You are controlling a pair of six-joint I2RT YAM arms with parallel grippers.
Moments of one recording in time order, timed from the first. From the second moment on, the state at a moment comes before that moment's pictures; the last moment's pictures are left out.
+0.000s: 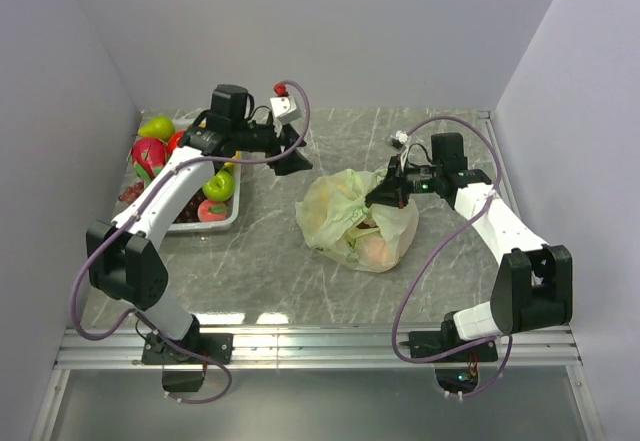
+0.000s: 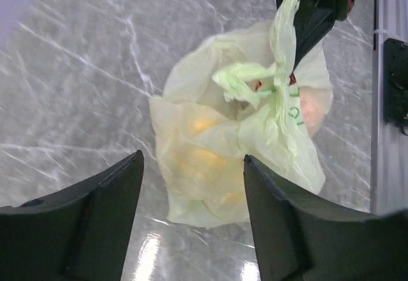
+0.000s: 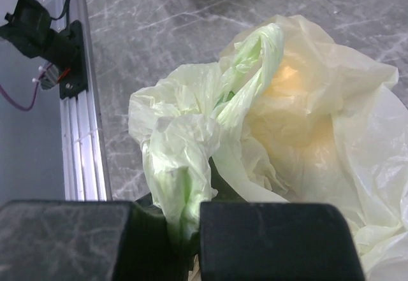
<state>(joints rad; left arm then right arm) -0.37 1.61 1.48 -0.41 0.89 0.35 0.14 1.41 1.02 -0.38 -1.10 -0.30</state>
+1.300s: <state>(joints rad) -0.58 1.94 1.85 -0.71 1.01 0.85 0.16 1.46 1.07 -0.40 -1.05 -0.40</state>
